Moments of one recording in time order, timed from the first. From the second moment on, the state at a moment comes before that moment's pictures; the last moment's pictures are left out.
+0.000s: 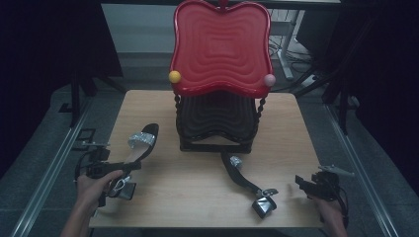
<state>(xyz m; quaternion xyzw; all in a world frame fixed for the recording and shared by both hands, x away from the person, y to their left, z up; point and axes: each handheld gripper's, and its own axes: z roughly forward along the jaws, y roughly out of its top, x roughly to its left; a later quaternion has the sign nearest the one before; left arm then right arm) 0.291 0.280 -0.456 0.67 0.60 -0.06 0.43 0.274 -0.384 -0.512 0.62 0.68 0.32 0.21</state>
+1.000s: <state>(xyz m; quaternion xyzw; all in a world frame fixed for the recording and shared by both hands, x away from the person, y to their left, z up) 0.361 0.312 -0.377 0.59 0.59 -0.06 0.55 0.274 -0.385 -0.513 0.63 0.68 0.32 0.21</state>
